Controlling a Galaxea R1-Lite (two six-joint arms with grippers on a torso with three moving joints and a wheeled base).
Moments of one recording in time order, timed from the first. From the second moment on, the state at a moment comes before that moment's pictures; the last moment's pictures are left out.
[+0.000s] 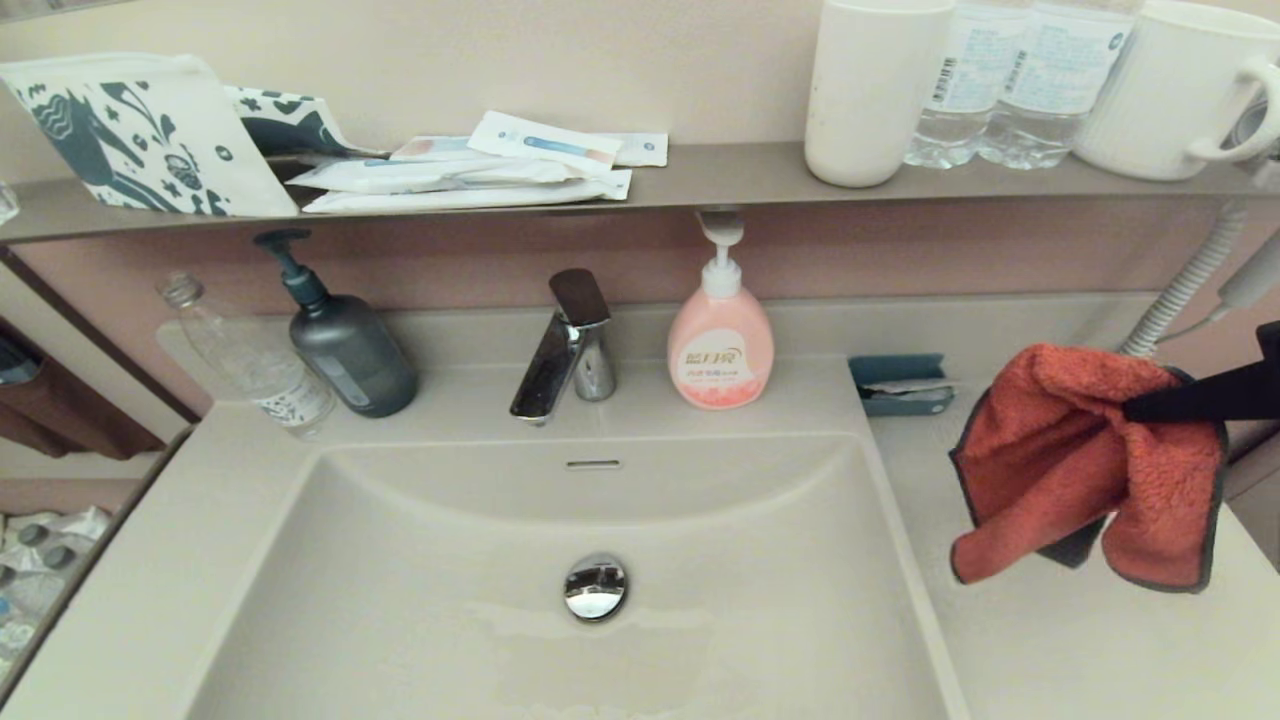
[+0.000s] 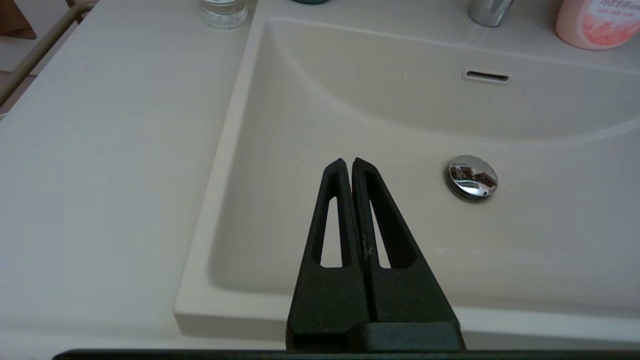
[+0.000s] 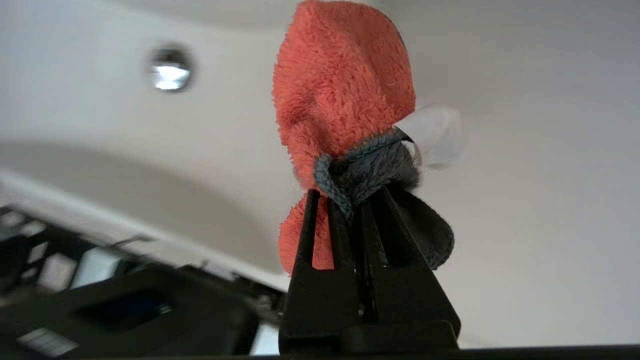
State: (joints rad) left arm 0.00 0.00 0.00 0.00 0.04 -0.13; right arm 0.31 1.34 -1.50 0.83 0.14 0.11
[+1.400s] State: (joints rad) left arm 0.00 0.00 0.00 0.00 0.04 -0.13; right arm 1.01 1.77 -1.31 0.54 -0.33 0.49
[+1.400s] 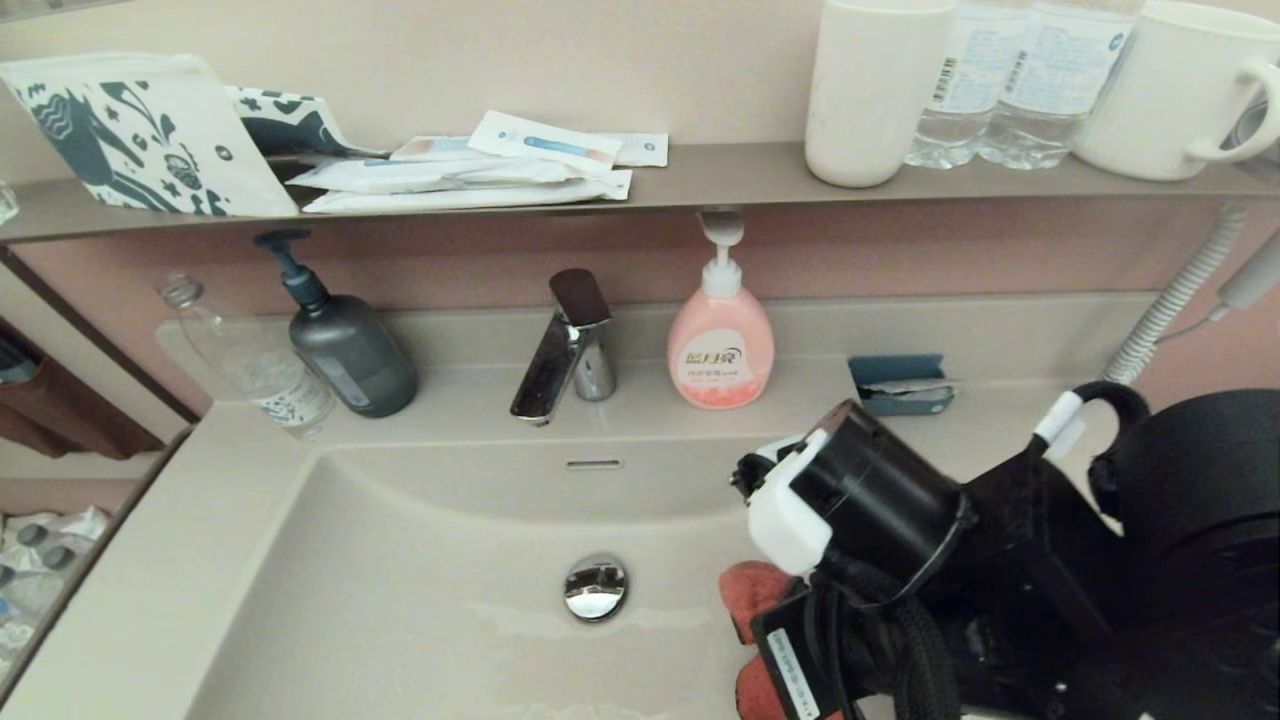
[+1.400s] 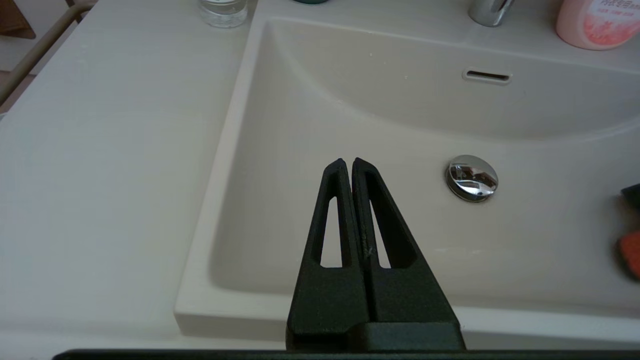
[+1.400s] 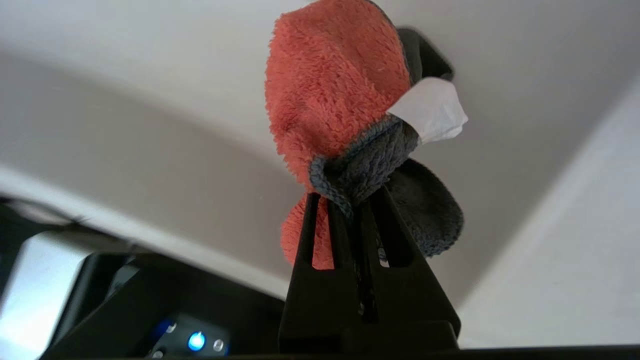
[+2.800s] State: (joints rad) left arm 0.00 0.00 0.00 0.00 0.04 -0.13; right arm 1.04 2.18 -1.33 0.53 -0.37 1.02
